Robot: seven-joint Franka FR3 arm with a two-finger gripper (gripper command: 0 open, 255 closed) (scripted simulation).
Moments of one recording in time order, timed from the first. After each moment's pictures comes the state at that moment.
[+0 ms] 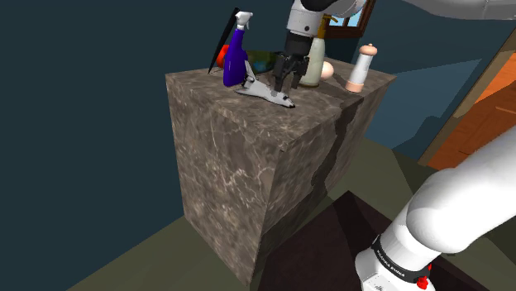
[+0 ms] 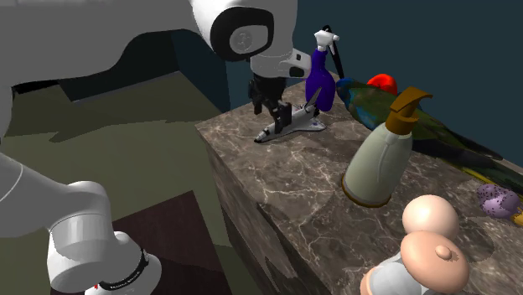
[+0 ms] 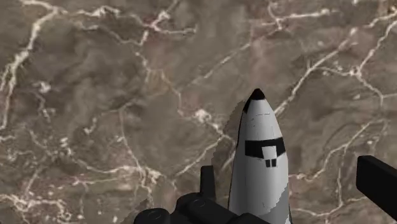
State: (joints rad) arm 0.01 -0.23 0.03 -1.94 0.08 1.73 -0.11
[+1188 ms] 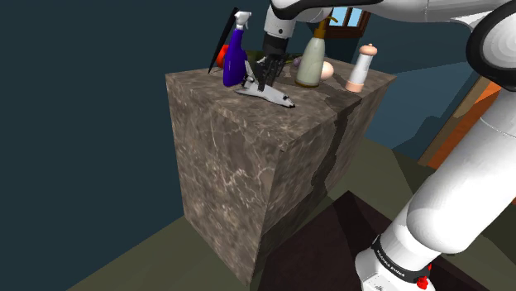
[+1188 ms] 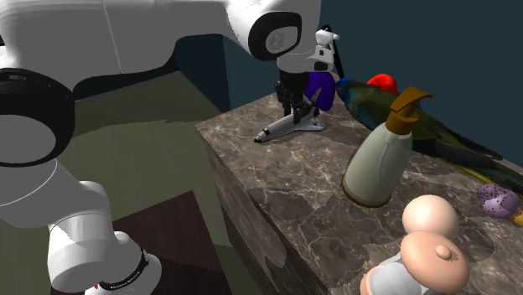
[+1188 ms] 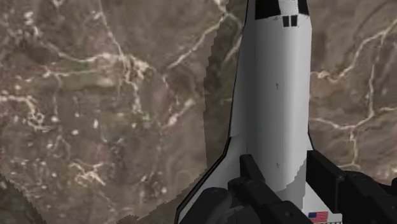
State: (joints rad) arm 0.02 -0.01 0.05 -1.74 0.04 1.82 -0.08
